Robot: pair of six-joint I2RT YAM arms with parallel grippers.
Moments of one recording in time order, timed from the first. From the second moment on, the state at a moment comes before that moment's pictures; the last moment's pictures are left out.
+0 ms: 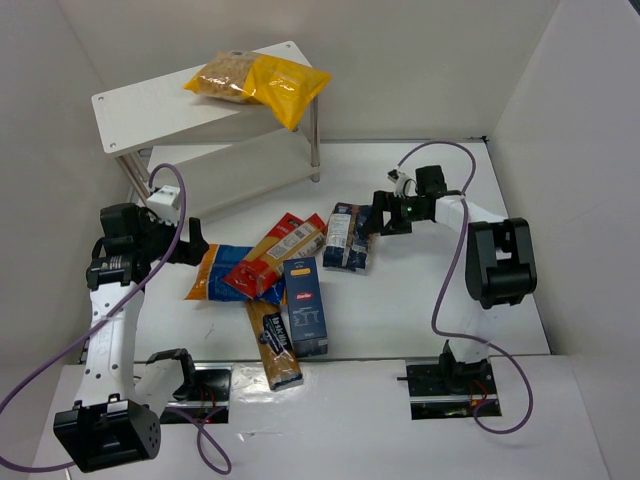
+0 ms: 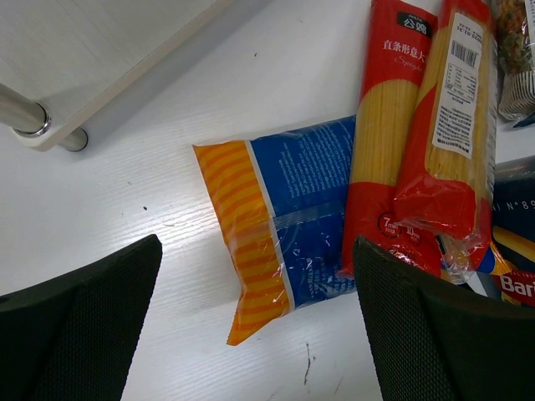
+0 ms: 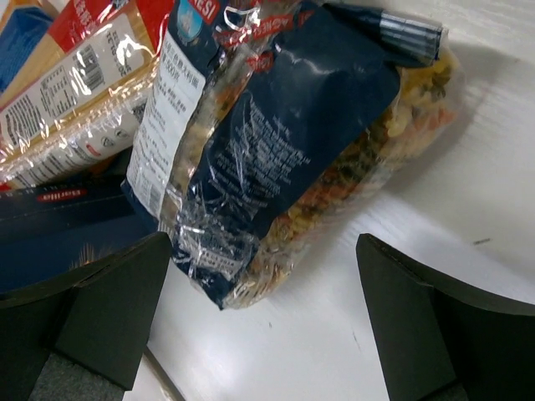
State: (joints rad) left arm 0.23 0.92 0.89 -0.64 0.43 0.23; right arm 0.09 1.81 1.16 -0.35 -0.73 0.08
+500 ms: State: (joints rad) left arm 0.23 0.92 0.89 -0.64 0.43 0.23; right arm 0.07 1.94 1.18 -0.23 -0.75 0.17
